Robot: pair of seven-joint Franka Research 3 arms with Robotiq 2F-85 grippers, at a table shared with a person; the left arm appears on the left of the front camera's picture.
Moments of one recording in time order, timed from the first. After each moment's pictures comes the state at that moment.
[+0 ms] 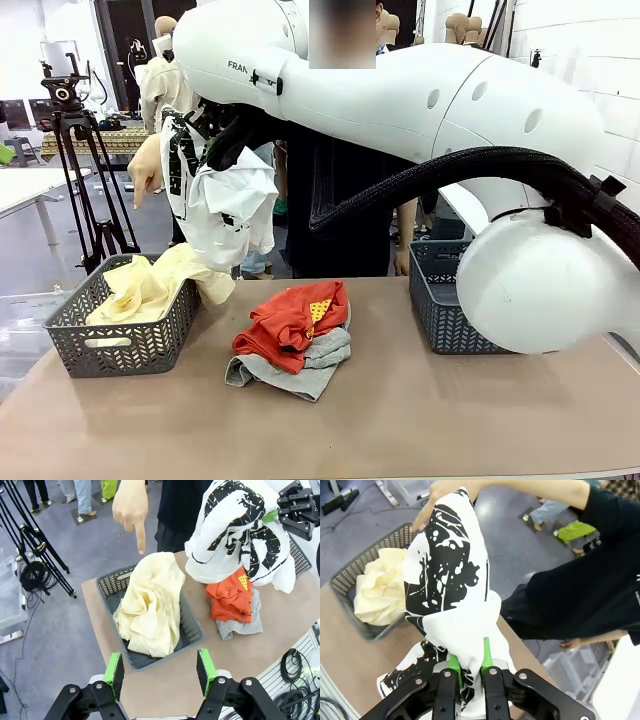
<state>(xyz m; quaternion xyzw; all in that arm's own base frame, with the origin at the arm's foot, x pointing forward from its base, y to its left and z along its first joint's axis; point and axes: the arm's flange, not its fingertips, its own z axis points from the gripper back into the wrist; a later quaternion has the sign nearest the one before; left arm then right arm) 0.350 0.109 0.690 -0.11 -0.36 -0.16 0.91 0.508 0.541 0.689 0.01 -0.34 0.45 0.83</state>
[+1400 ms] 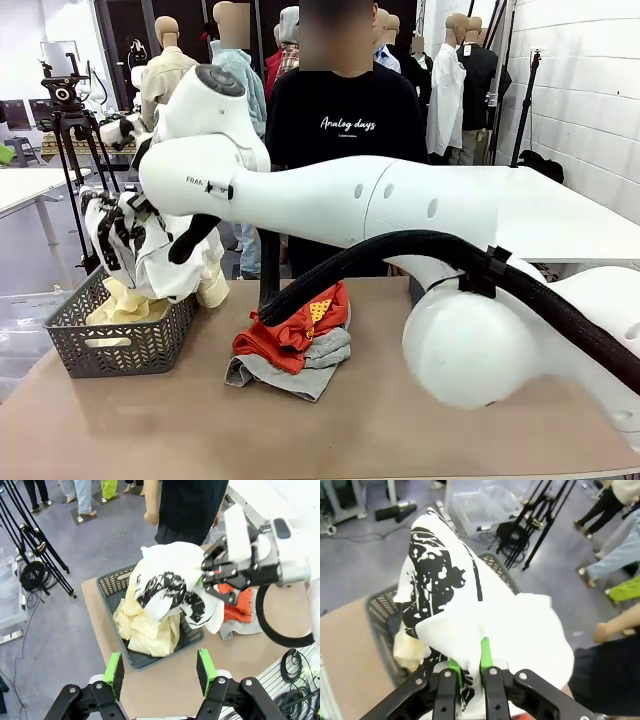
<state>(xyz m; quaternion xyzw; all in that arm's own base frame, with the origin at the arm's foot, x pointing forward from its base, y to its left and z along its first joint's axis) 0.350 0.109 0.690 -0.11 -0.36 -0.16 0.91 0.511 0.648 0.534 0.14 -0.37 0.54 0.74</state>
